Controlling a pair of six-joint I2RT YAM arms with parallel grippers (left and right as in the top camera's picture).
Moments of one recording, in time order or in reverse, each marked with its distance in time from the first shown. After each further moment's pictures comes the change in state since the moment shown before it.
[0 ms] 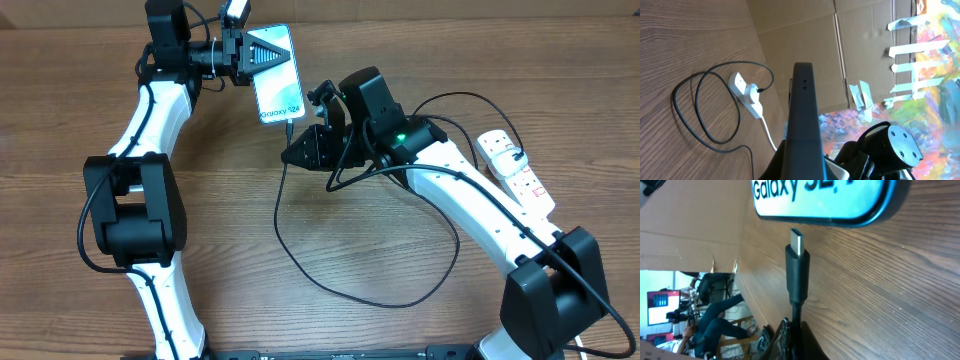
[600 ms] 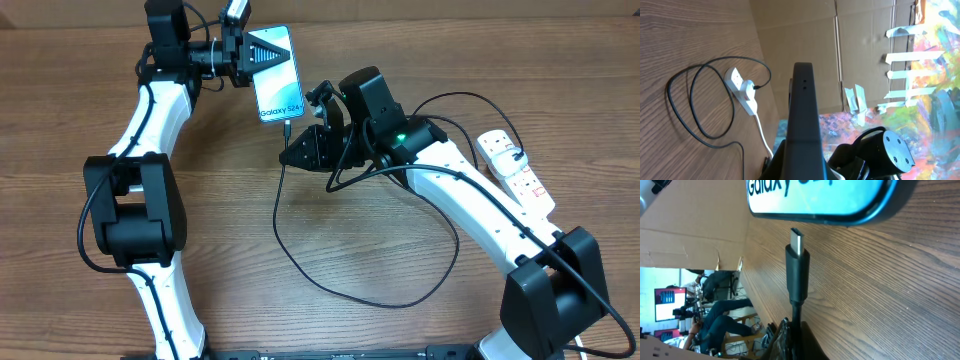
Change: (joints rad) left arm -0.002 0.000 0.000 0.000 0.000 -0.076; right arm 0.000 0.000 0.000 0.006 -0.025 0.008
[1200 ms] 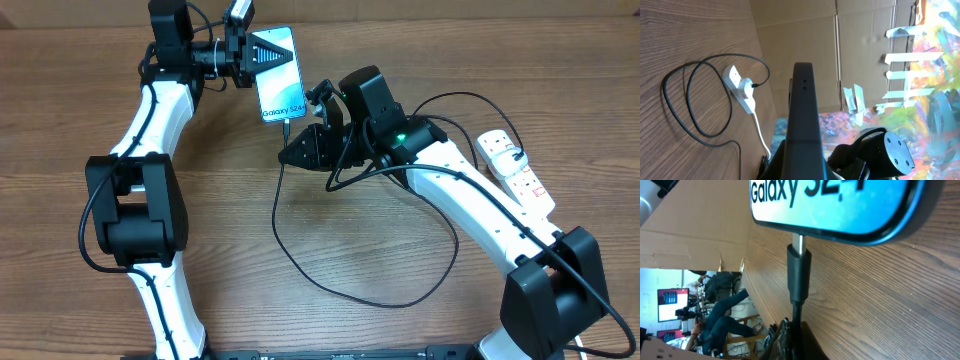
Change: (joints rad) left arm -0.006 0.000 0.000 0.000 0.000 -0.019; right arm 0.000 0.000 0.000 0.015 -0.005 0.015
